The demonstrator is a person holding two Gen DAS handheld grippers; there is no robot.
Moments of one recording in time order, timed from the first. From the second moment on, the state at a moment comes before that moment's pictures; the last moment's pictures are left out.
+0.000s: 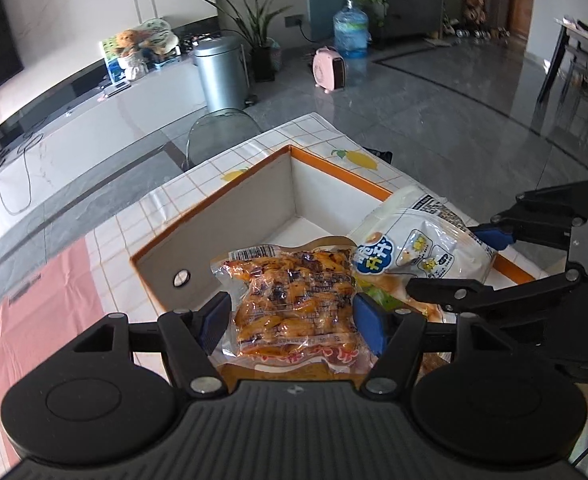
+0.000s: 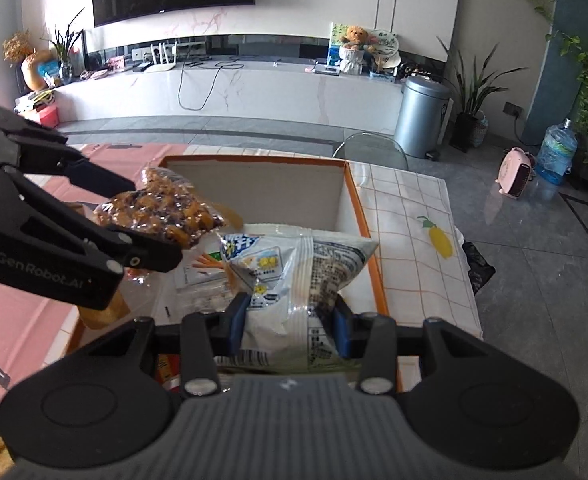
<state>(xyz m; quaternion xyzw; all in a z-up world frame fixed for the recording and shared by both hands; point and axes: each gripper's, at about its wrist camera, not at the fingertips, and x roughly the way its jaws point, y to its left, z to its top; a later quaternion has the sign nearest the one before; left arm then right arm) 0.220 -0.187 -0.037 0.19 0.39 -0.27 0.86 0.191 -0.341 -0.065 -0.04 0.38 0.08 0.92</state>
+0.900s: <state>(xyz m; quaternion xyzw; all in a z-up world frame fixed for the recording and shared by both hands) 0.310 -0.212 -0.101 0.34 0.42 -0.31 0.78 0.308 -0.307 -0.115 -0.18 0.49 0.15 0.84</state>
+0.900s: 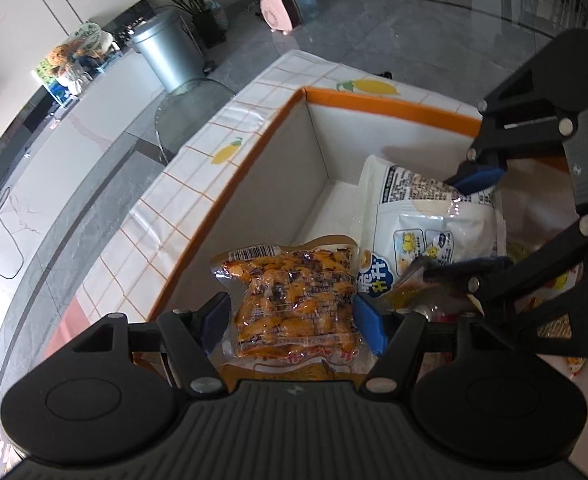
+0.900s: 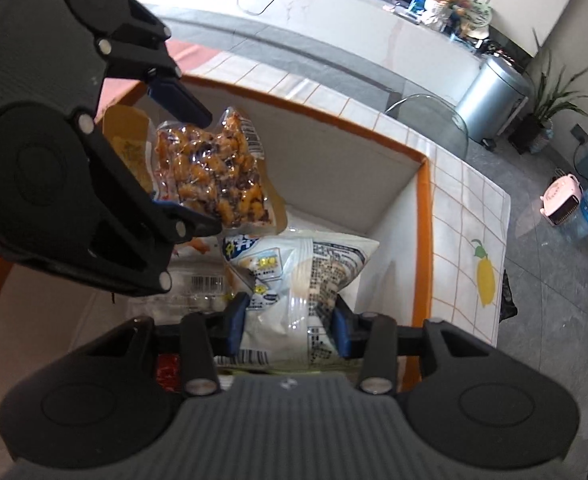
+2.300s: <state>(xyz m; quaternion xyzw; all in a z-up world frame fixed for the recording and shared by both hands) 0.289 -0.146 -0.044 0.23 0.41 -0.27 0.84 0.346 -0.289 -0.124 -0.17 0.53 0.07 0.83</state>
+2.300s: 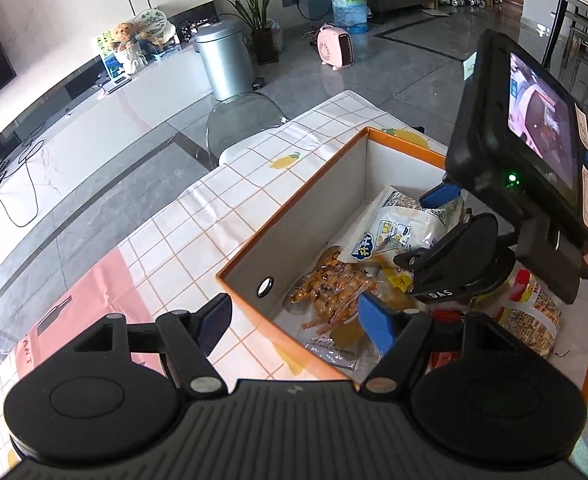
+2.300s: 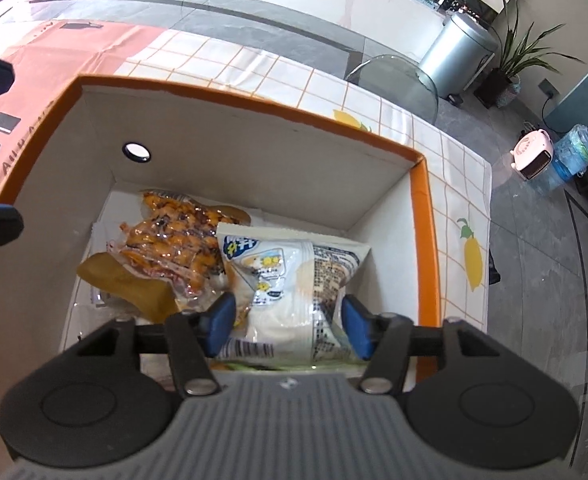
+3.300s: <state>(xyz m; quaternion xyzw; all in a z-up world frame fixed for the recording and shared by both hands) 0.136 -0.020 0.032 0.11 0.35 -0.19 0.91 0.171 -0.218 0.000 -0.11 0.42 0.06 0.90</state>
